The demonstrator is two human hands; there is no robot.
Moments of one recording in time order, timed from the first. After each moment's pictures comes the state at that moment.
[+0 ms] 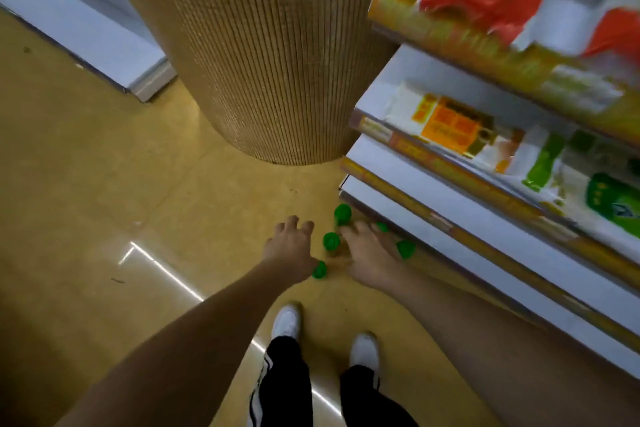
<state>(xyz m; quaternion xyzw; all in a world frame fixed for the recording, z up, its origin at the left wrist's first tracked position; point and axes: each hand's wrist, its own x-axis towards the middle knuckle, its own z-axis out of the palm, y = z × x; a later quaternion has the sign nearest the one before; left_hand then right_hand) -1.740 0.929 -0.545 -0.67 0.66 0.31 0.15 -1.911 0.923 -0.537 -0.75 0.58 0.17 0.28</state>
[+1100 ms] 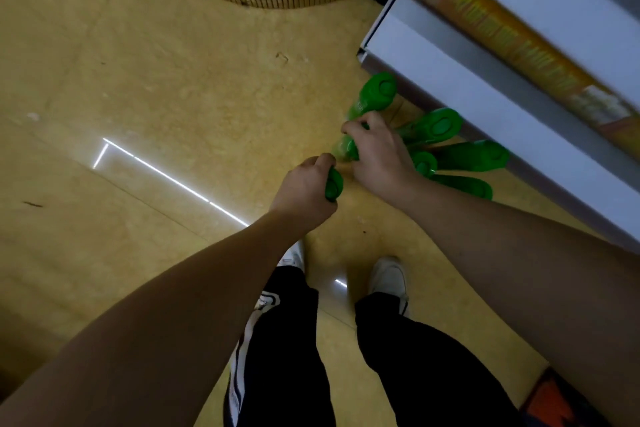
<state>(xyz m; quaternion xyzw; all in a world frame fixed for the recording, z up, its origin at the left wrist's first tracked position) -1.721 0.931 -0.870 -0.63 0.67 0.40 0.00 -1.872 0.878 -0.857 -0.73 0.61 0.07 0.29</state>
